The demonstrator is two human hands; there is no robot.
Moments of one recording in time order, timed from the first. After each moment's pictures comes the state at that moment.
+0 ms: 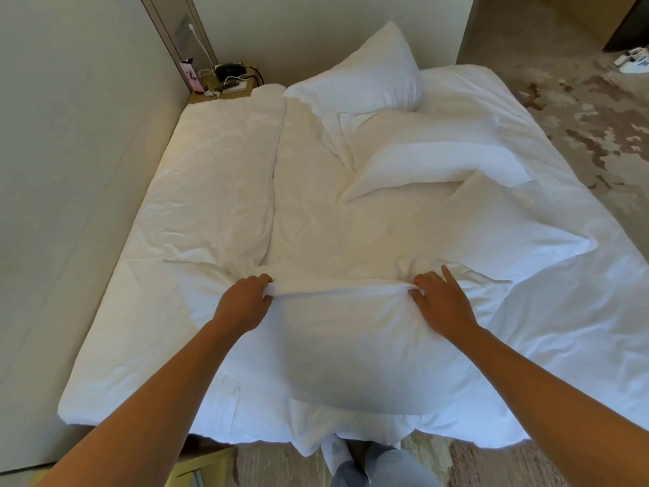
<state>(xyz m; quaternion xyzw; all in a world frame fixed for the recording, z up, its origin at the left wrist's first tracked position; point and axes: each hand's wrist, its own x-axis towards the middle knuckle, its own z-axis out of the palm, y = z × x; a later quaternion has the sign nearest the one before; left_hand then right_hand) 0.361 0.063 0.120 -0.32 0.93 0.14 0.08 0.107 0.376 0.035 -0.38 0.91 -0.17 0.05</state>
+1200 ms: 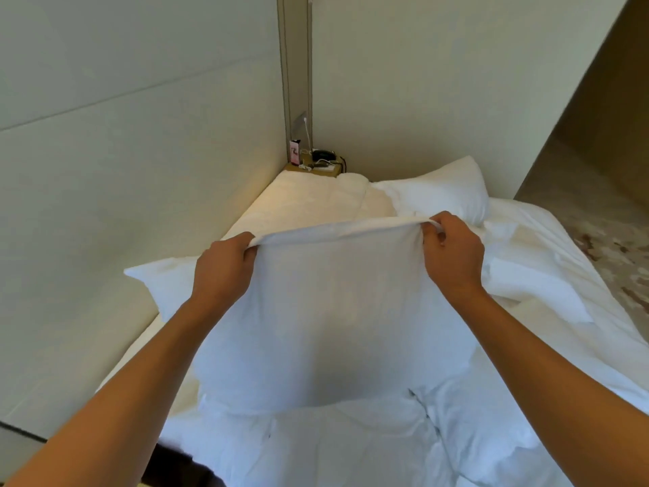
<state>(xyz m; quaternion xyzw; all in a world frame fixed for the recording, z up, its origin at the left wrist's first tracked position) 0.520 -0.027 0.306 -0.44 0.85 0.08 -0.28 0.204 0.163 0.309 -0.39 0.80 -0.45 -0.11</state>
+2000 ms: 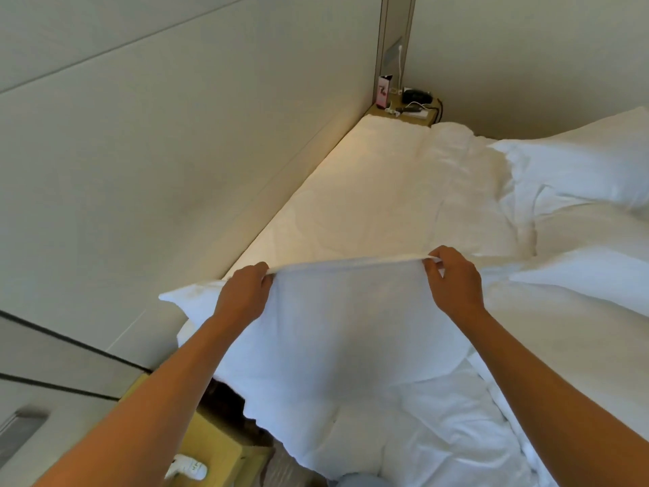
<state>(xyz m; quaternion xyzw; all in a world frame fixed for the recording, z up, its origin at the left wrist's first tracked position) 0.617 -0.154 0.175 -0.59 0.79 0.17 -0.10 0.246 -0.037 0.123 -0.49 0.80 -0.35 0.07</state>
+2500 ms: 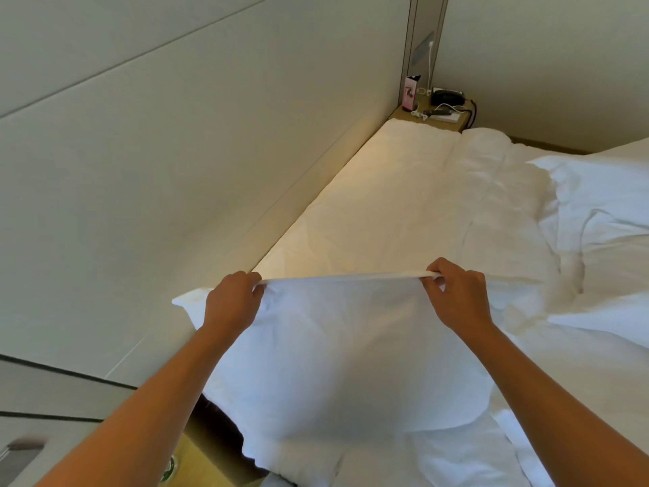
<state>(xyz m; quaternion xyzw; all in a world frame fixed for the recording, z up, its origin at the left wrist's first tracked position) 0.592 -0.253 0.166 -0.63 0.77 0.07 -0.05 0.205 -0.142 0.117 -0.53 0.78 -0.33 0.10</state>
